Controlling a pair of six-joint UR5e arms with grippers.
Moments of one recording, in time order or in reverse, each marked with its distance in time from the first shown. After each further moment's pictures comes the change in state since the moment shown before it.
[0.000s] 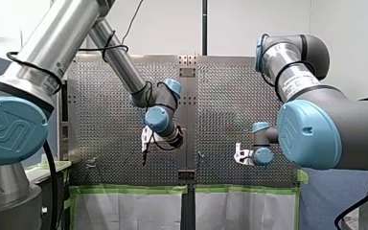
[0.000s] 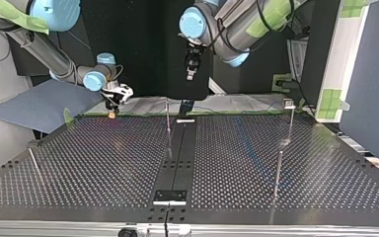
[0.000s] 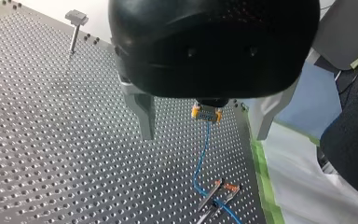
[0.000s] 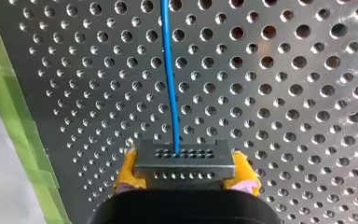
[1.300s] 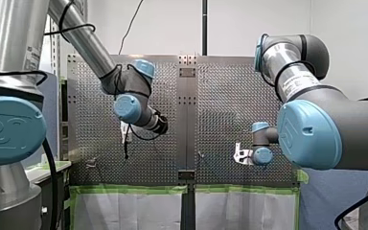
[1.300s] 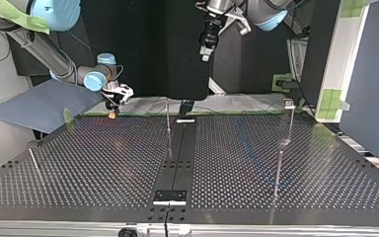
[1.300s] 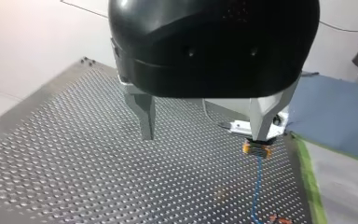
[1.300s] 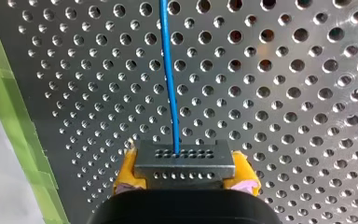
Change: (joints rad) left arm -0.009 0.327 -0.327 0.185 0.005 -0.010; right arm 0.003 -0.001 -0.002 0.001 0.005 0.000
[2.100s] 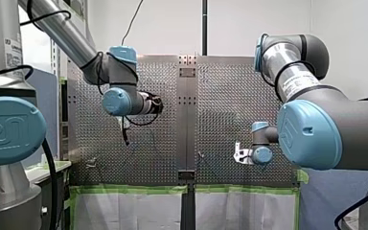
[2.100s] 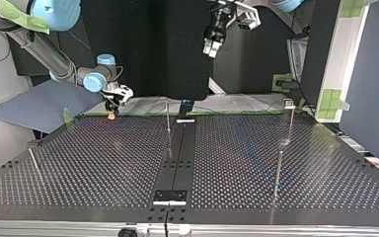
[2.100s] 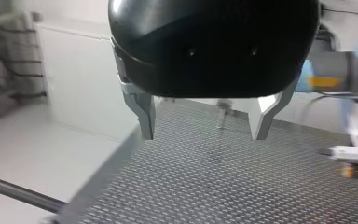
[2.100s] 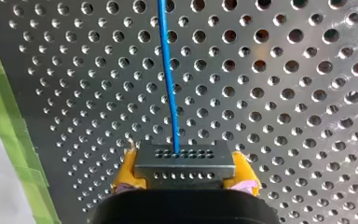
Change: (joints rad) left arm 0.003 0.195 -0.103 0.189 0.001 0.015; right arm 0.001 -0.001 -0.013 0.007 0.009 -0.027
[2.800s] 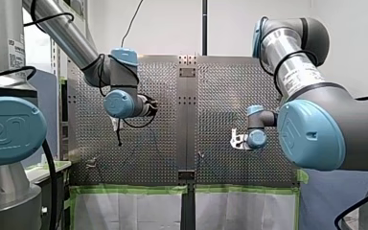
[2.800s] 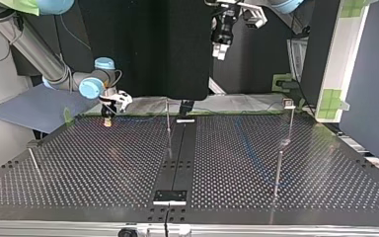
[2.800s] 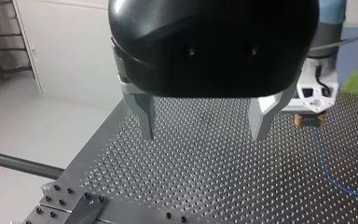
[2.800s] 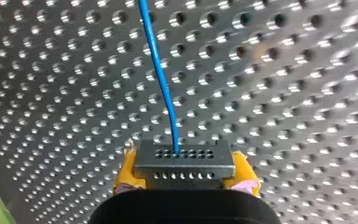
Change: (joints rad) left arm 0.004 -0.029 0.001 -0.003 -0.121 0.070; right arm 0.041 -0.125 -0.008 0.119 0.082 -0.010
